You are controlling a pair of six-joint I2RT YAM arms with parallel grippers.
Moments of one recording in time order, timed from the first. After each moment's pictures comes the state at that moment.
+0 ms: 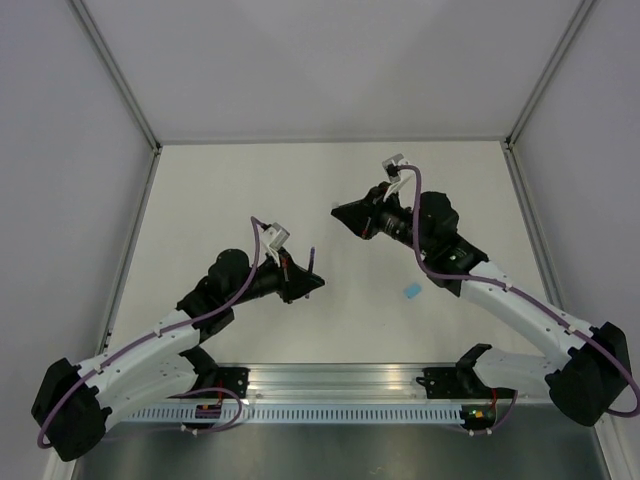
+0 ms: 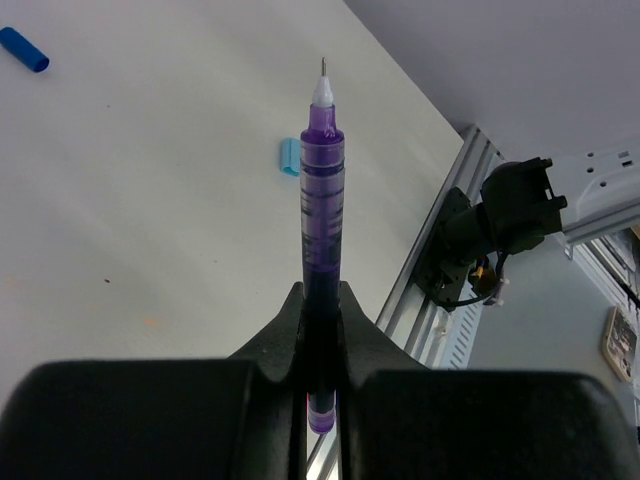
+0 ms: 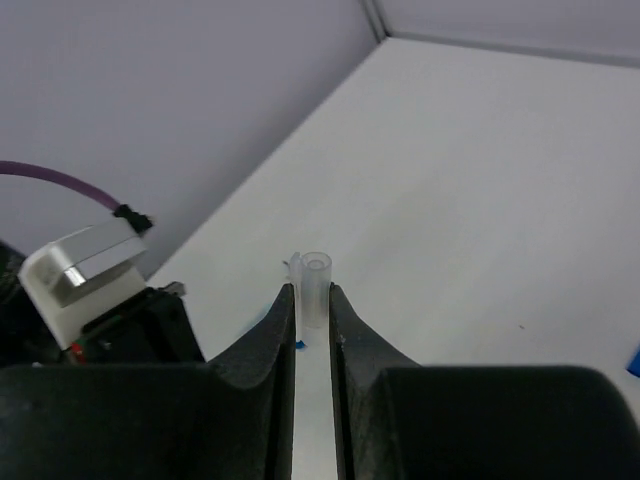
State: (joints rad) left arm -0.73 0.88 0.47 0.21 0.39 -0.52; right arm 0.63 1.18 0.94 0.13 -0.24 0.42
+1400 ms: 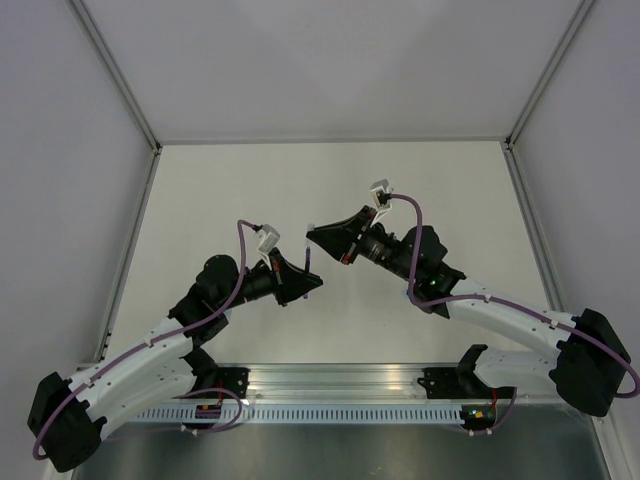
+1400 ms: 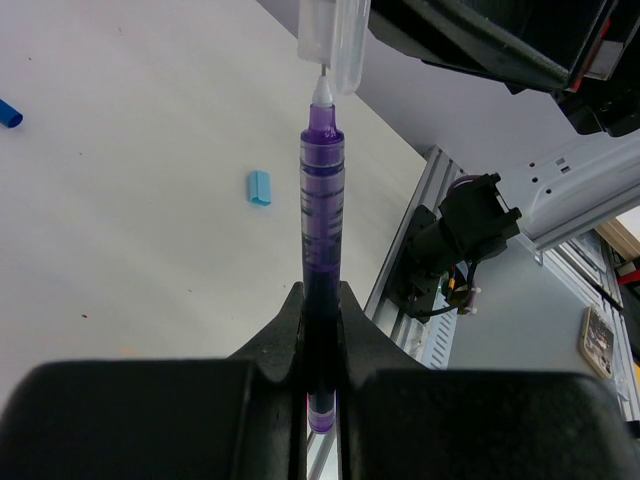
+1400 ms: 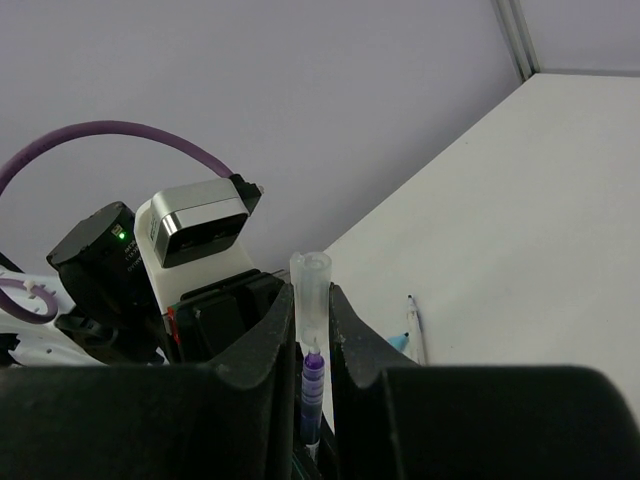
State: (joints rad) left arm -0.73 0.77 0.44 0.27 0.43 -0.53; right arm 0.85 1.17 0.73 0.65 -0.21 0.62
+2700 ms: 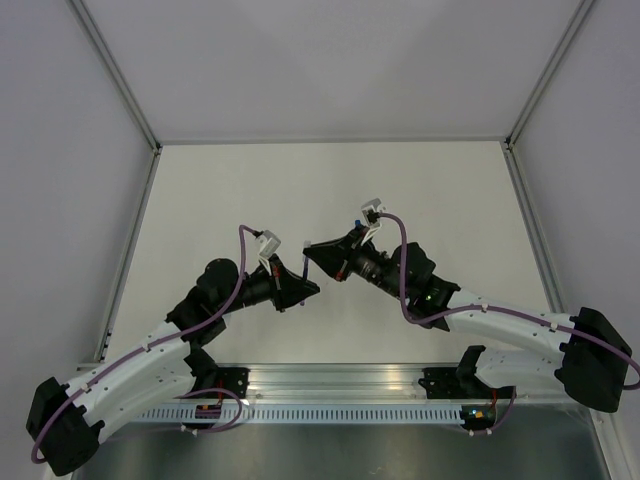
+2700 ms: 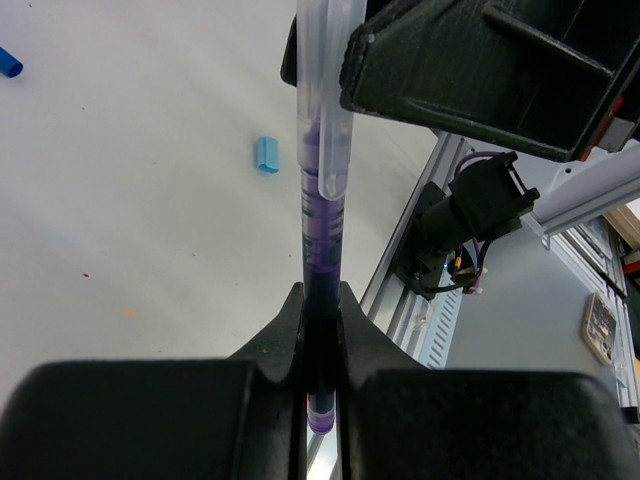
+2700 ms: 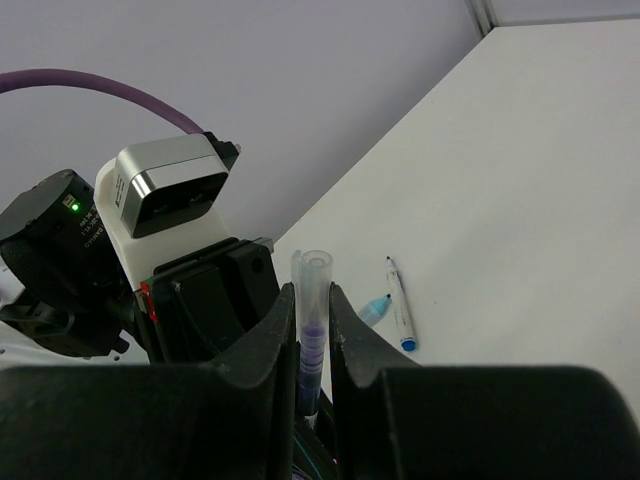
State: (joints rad) left arm -0.73 0.73 0.42 0.19 0.42 -0.53; right arm 0.99 1.16 0.67 0.59 -0.01 0.59
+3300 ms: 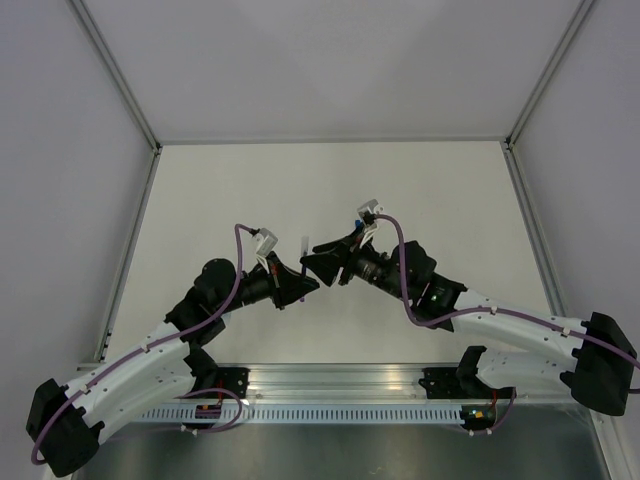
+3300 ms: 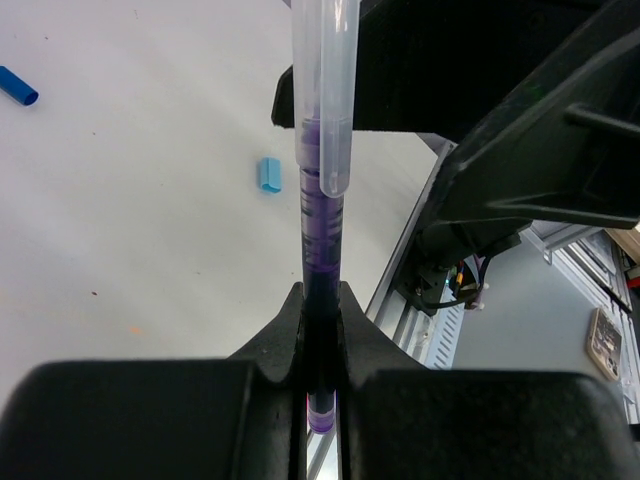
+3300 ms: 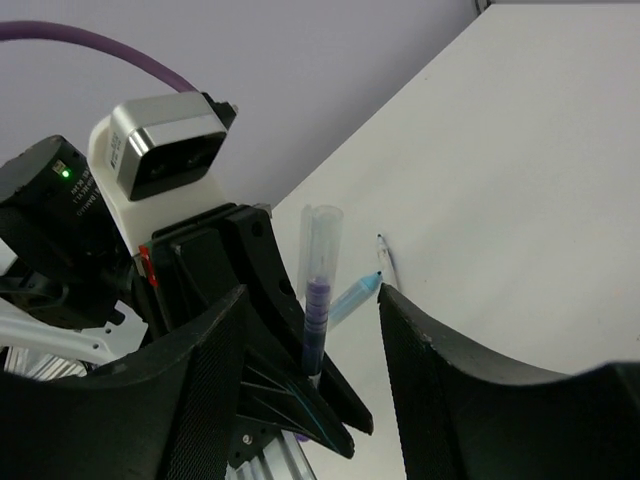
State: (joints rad) left arm -0.73 0.72 0.42 0.22 0.40 -0.53; right arm 1.01 1.11 0.70 0.44 0.00 0.55
